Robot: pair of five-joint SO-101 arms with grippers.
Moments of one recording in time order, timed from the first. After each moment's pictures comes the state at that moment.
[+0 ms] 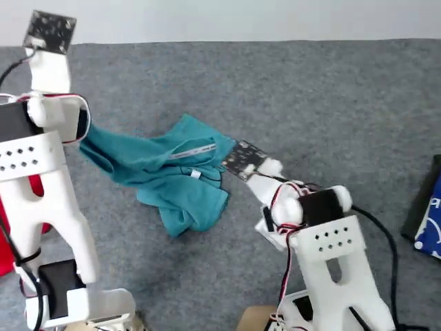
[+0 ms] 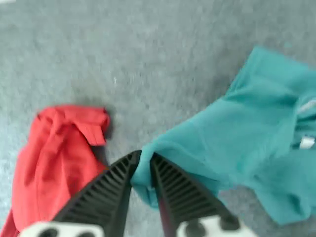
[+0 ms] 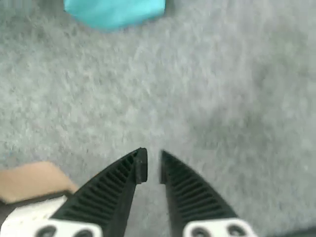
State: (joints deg) left arm -16.4 -3.5 -21.3 98.3 -13.3; right arm -20.6 -40.0 36.0 87.5 32.3
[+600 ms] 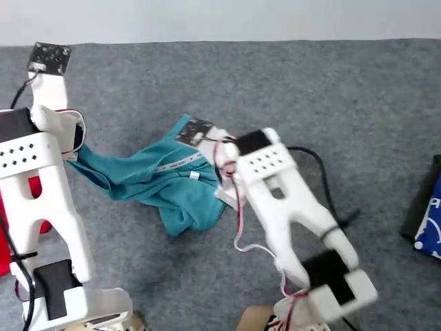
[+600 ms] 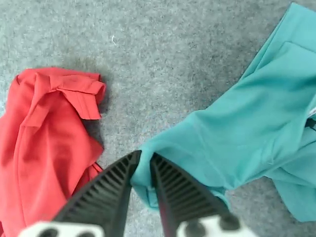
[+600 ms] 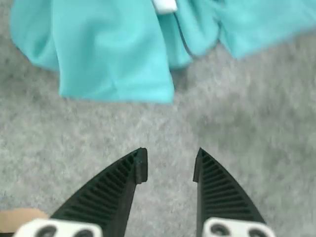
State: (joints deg) left arm -21.1 -3.5 -5.8 88.7 -13.8; right arm -29.5 3.8 8.5 81.1 30.2
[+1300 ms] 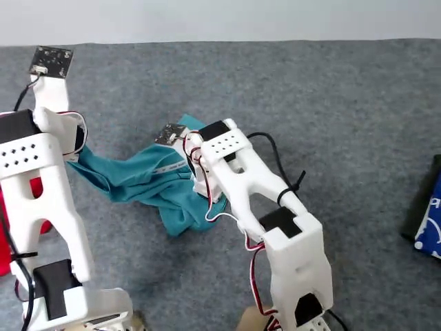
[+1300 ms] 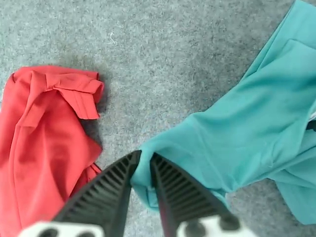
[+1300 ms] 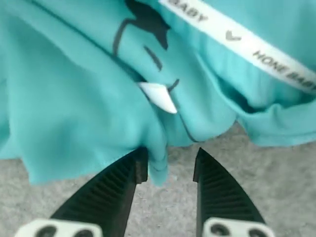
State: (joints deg) left arm -21.1 -3.5 -4.0 87.3 -13.8; right arm -32.3 31.7 -12.7 81.3 29.8
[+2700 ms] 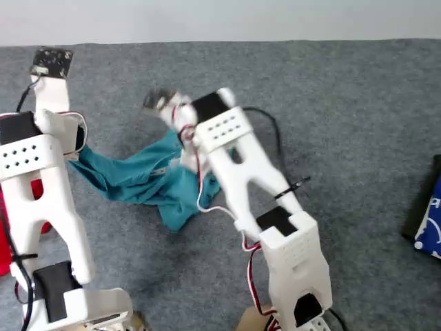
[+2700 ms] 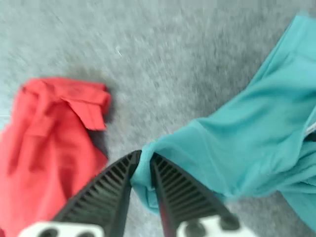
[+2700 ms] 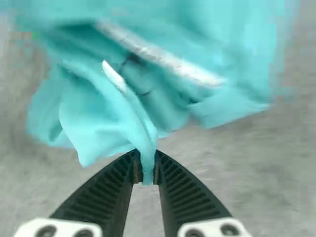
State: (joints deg) left arm -21.1 -5.8 -3.6 84.2 -13.8; right arm -31.7 32.7 -46.2 100.5 25.5
